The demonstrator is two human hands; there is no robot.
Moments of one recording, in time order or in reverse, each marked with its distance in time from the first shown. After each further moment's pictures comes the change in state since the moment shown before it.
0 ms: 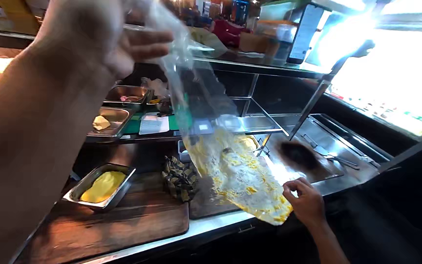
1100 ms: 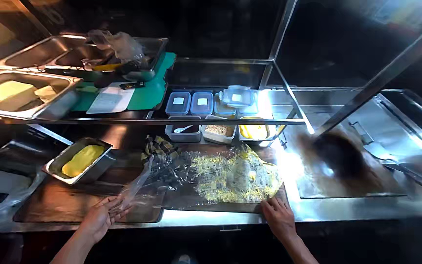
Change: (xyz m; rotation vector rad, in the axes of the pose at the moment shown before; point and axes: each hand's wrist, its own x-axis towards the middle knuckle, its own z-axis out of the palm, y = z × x) left_hand -0.283 -0.381 -0.073 0.180 0.682 -1.045; right_hand -0.045 0.243 0.168 -0.155 -0.321 -0.439
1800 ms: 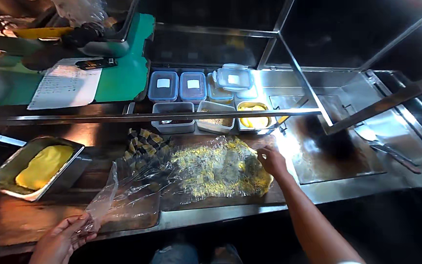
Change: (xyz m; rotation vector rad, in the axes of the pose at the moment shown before) left_hand 0.014 0.007 -0.055 0.190 0.007 0.017; right_hand 0.181 0.018 0.009 0.203 -0.517 0.398
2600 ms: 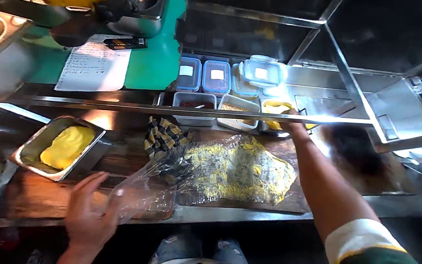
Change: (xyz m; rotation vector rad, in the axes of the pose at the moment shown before) left_hand -0.020 0.041 0.042 0.606 0.187 1.117; right_hand 0.160 -0.037 -0.037 -0.070 0.010 0.176
